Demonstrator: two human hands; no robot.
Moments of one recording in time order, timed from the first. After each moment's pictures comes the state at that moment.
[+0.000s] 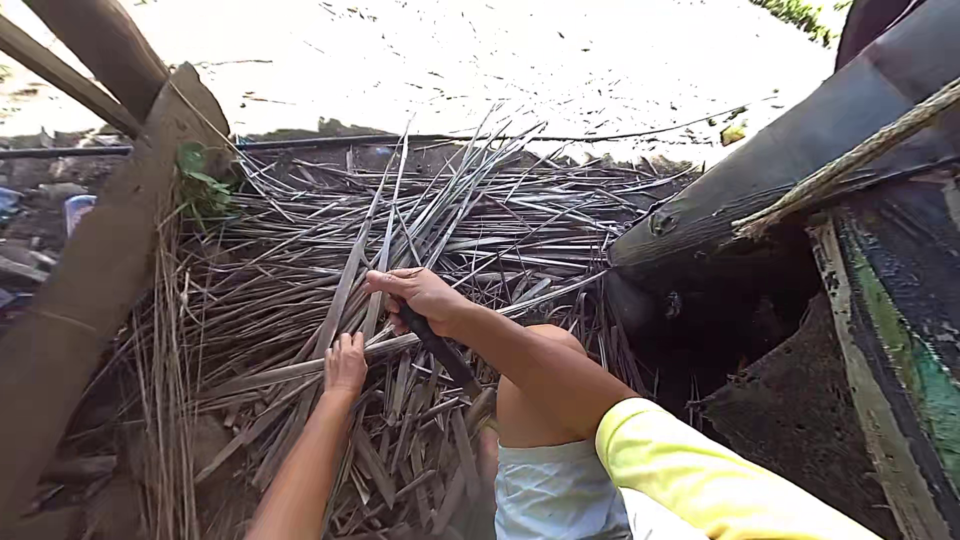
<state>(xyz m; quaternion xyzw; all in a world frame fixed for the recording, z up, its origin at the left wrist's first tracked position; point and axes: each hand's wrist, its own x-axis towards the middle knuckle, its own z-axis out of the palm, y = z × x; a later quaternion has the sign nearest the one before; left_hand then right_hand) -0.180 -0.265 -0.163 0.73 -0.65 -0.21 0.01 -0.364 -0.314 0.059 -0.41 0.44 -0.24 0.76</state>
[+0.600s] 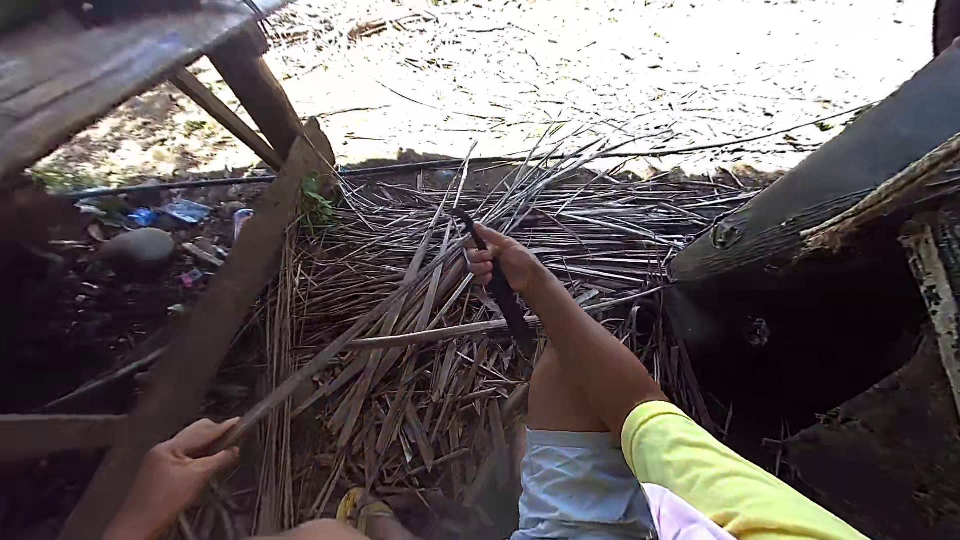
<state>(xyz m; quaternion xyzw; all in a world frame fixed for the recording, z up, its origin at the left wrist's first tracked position) -0.007 -0.012 0.037 0.78 -0.53 -0.22 0.24 -0.426 -0.363 0.056 -0.30 0.21 -0.24 0.90</state>
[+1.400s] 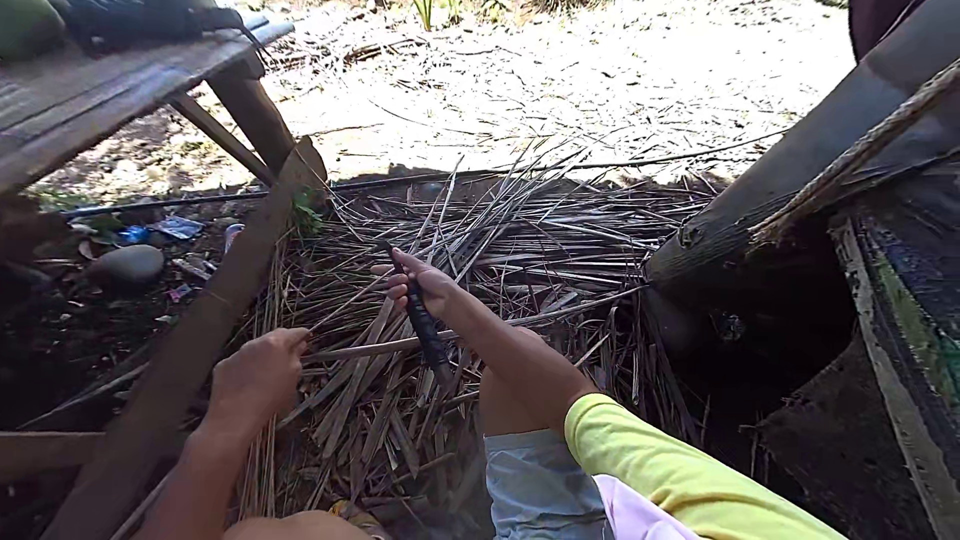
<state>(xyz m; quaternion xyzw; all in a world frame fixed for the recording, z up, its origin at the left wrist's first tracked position) -0.147 -0.132 0.116 0.80 -0.59 -0.09 0.06 -0.343 -0.308 0.063 -0.18 0.19 -0.23 0.94</state>
